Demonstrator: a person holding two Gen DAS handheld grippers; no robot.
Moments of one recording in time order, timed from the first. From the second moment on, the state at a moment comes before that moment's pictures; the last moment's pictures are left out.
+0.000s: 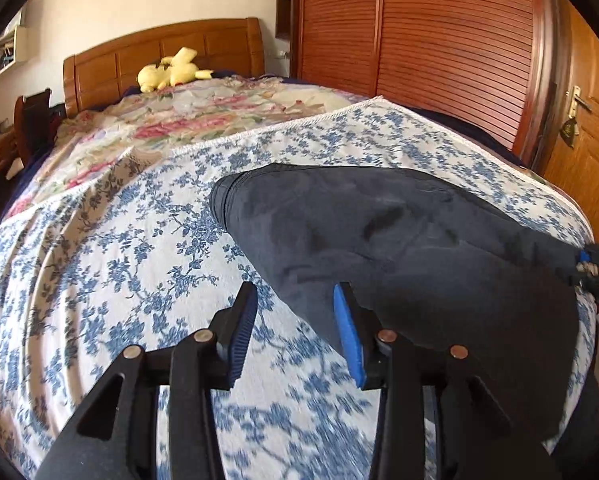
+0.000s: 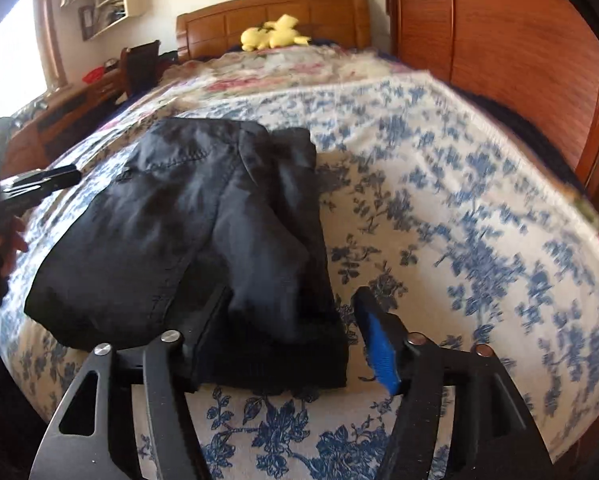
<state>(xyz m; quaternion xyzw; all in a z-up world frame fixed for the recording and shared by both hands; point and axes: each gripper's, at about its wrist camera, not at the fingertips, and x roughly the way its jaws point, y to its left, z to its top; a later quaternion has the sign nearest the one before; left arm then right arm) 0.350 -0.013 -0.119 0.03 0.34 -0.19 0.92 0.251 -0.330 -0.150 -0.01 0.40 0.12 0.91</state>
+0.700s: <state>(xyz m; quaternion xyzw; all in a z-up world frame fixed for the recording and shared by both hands) 0.457 -0.024 -0.163 0.02 0.38 -0.15 0.91 0.271 -0.324 -0.183 0.01 0.43 0.15 0.89</state>
